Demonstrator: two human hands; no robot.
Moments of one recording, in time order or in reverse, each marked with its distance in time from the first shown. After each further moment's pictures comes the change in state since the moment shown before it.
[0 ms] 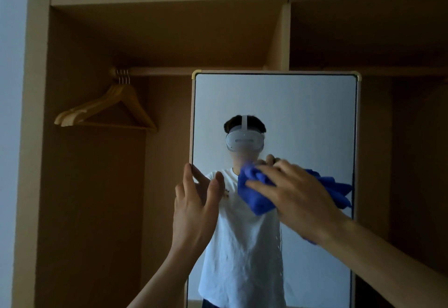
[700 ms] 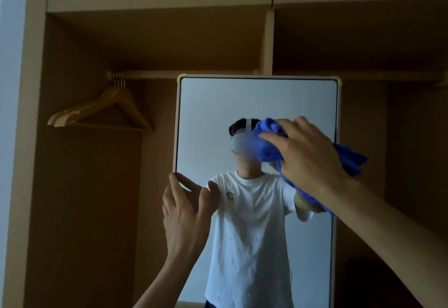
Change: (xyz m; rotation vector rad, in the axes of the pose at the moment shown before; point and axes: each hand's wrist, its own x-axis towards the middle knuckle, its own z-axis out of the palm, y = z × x) left_hand -0.021 0.011 0.028 0.078 0.157 -0.031; right_hand 0.026 0.071 -0.030 -0.035 0.088 0.176
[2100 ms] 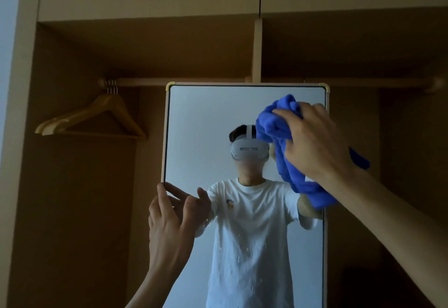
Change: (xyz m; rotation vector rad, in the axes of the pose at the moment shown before) left_hand -0.001 -0.001 -0.003 -0.013 -0.041 -0.029; right_hand 0.011 0.032 -0.018 0.022 0.047 0.251
